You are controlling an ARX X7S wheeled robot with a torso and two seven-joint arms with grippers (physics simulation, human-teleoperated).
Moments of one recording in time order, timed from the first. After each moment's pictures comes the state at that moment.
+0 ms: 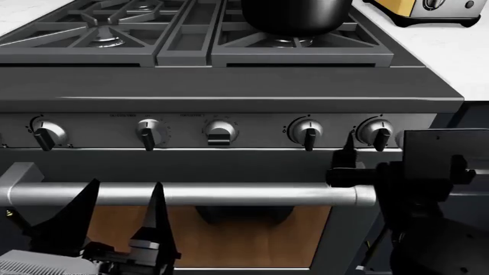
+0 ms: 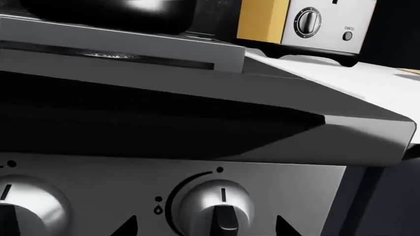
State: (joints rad) left arm 0.22 -0.60 0.22 0.85 -0.56 -0.05 -0.47; right arm 0.68 0.93 -0.66 -0.59 1.15 0.47 1.03
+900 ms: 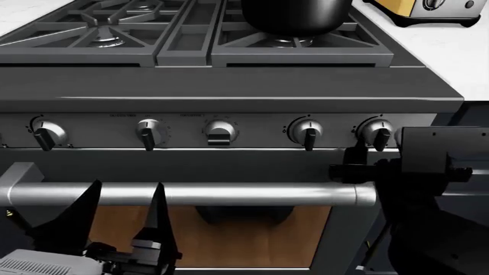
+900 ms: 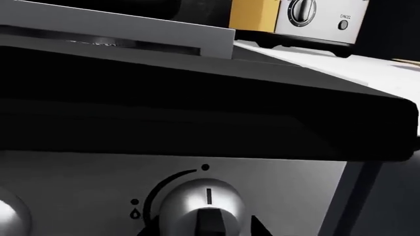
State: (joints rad) left arm 0.22 -0.60 0.24 0.83 -0.55 -0.04 -0.48; right arm 0.68 0.91 -0.66 -0.50 1.13 0.46 1.00
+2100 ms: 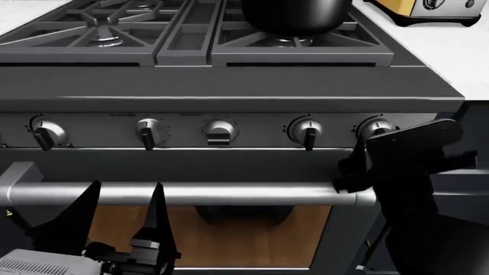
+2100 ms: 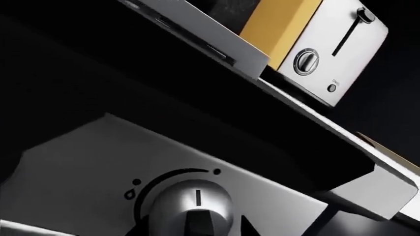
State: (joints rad) left arm 0.22 -0.61 0.24 0.82 -0.56 -0.02 -0.48; right arm 0.84 0.94 -0.84 -0.56 0.97 0.76 1.02
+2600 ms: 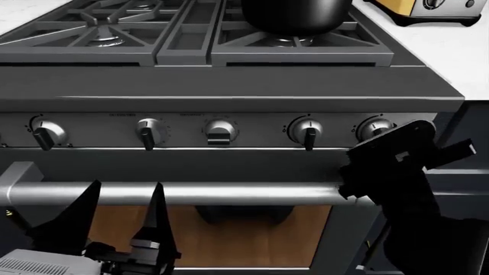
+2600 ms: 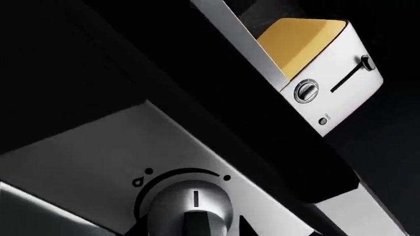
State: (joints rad) left arm 0.21 -0.61 0.25 0.82 -0.56 -0.02 -0.48; right arm 0.97 0.95 -0.97 -0.60 0.88 0.95 1.00
